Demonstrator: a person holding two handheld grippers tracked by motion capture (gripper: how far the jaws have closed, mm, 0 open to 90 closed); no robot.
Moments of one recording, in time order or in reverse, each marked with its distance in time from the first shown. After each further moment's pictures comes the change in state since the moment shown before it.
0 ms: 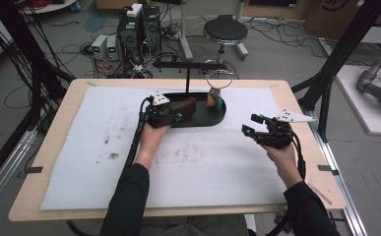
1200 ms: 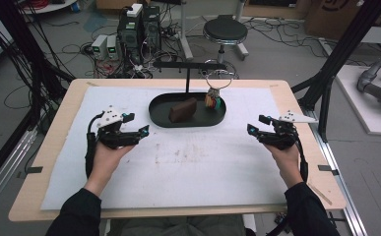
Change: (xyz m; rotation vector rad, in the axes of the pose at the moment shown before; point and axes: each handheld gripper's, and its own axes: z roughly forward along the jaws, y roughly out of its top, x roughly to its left) left arm 0.014 -0.034 -0.152 -0.106 -0.045 -0.029; right arm -0.006 -0.005 -0.008 0.063 -0.170 0.030
